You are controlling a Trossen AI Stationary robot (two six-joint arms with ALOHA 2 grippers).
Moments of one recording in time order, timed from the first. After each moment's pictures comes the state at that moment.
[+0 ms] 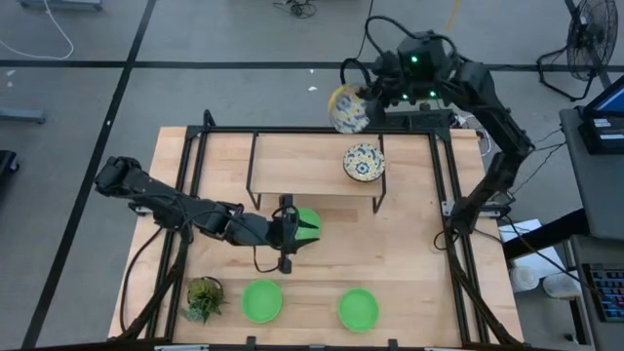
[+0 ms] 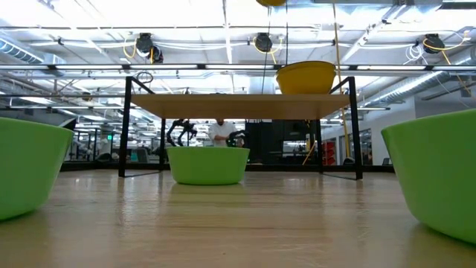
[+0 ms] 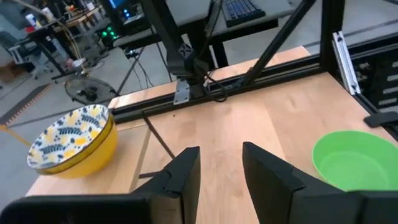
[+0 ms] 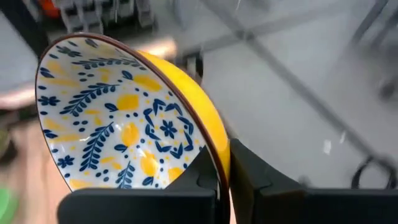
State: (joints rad) left arm -0.37 1.47 1.14 0.02 -0.42 0.16; right arm -0.52 1.65 2.28 -1.20 -0.08 -0.01
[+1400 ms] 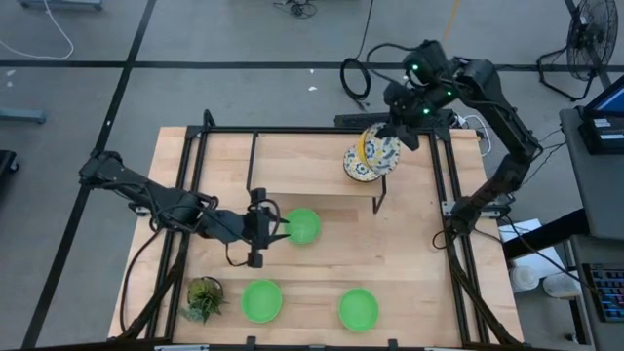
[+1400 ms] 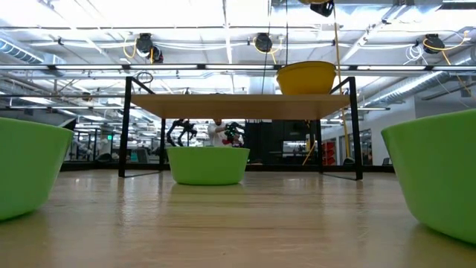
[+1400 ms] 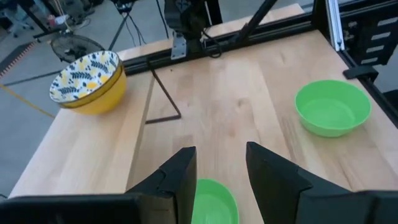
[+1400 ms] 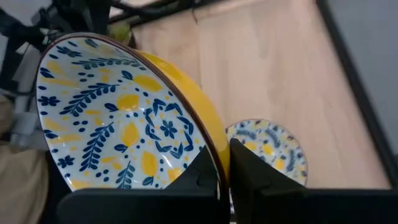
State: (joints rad) left arm -0.41 1.27 1.14 -0.39 -0.45 0.01; right arm -0.63 1.58 2.16 -1.51 -0.58 -0.25
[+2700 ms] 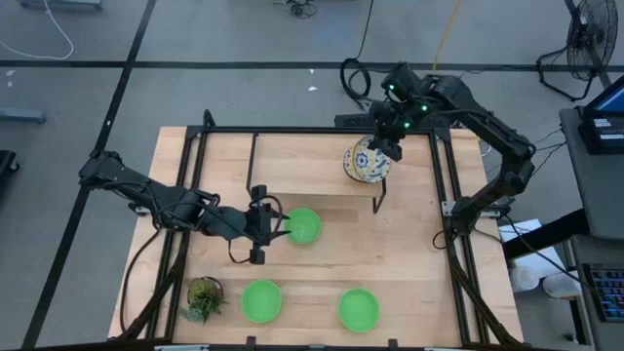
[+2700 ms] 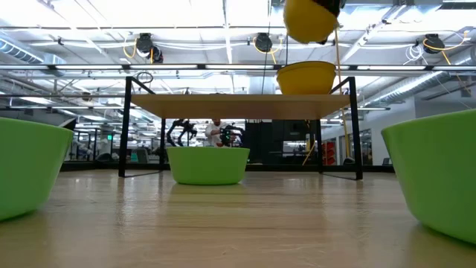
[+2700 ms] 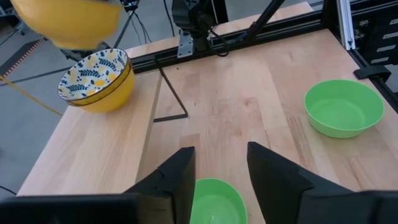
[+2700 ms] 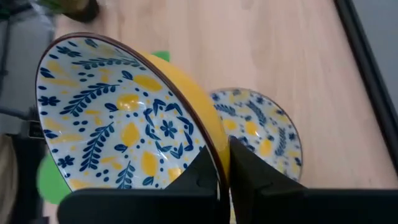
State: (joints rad) left arm -0.39 1.27 1.14 -0.39 -0.45 0.02; right arm -0.62 1.55 1.81 -1.33 -0.47 -0.27
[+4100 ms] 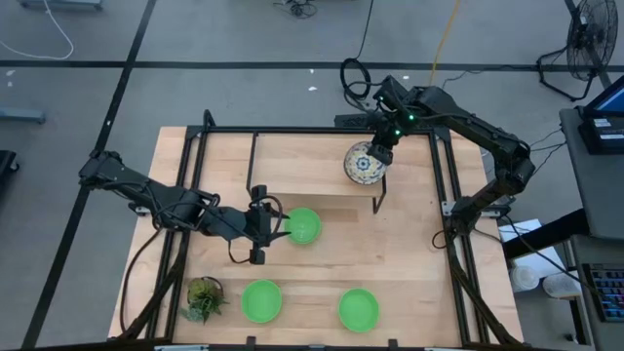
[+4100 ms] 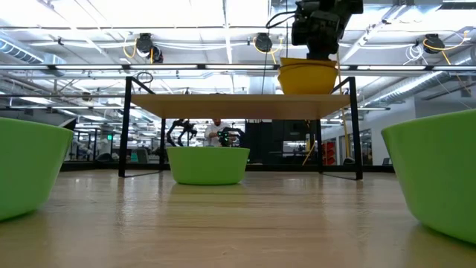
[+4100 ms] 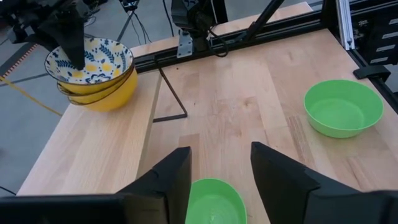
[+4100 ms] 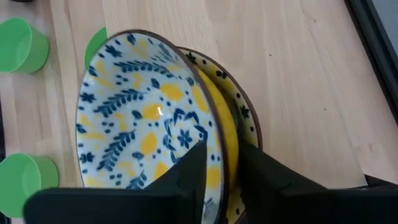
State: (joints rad) left arm -0.39 1.27 1.14 -0.39 -0.45 0.02; right arm -0.66 1.55 1.56 -1.17 -0.41 -0.25
